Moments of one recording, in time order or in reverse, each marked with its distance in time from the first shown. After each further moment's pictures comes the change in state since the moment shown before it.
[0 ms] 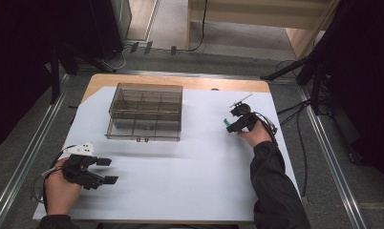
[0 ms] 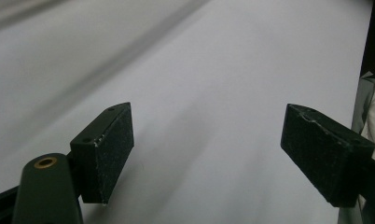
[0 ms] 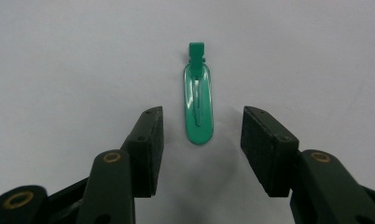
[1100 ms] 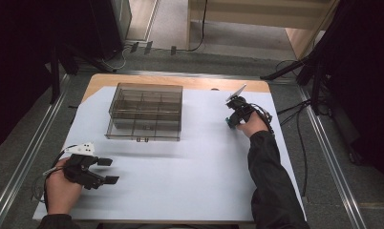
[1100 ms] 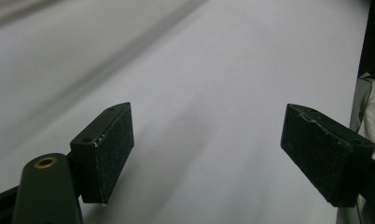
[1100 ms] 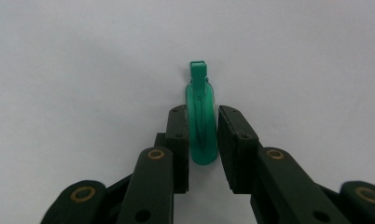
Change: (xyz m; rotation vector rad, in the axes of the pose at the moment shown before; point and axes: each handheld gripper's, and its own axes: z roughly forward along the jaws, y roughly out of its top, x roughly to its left) left arm 0.000 0.001 0.002 0.001 -0.012 0.000; right arm -0.008 0.032 0.010 0.162 0.001 0.028
